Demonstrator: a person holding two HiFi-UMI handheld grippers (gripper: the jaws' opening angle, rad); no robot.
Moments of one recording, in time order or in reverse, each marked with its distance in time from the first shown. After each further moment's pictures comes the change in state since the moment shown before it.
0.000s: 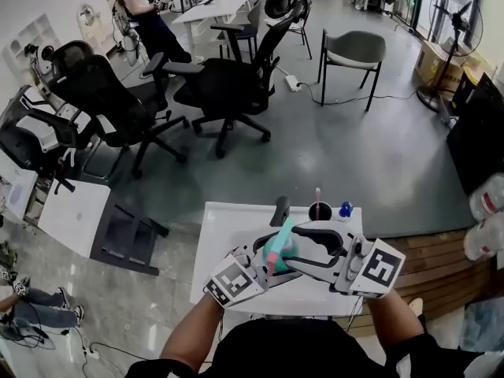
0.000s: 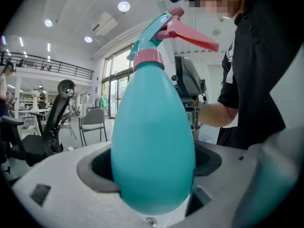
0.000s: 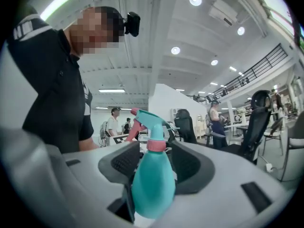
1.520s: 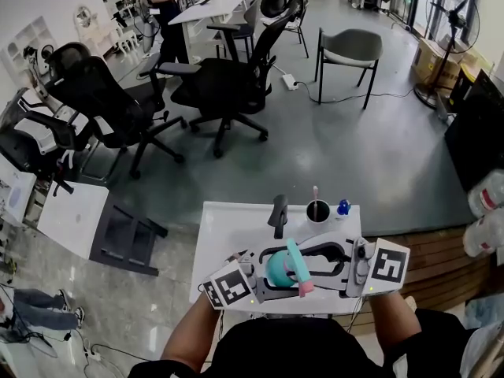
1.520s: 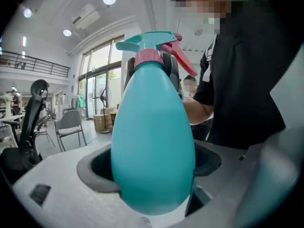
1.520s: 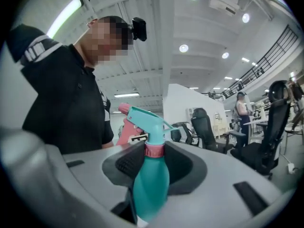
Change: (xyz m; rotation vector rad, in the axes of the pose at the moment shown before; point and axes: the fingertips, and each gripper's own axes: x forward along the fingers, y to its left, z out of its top) left arm 0.000 -0.061 -0.002 0.126 0.010 -0.296; right arm -0.013 0.037 0.004 0.033 -0.014 0.214
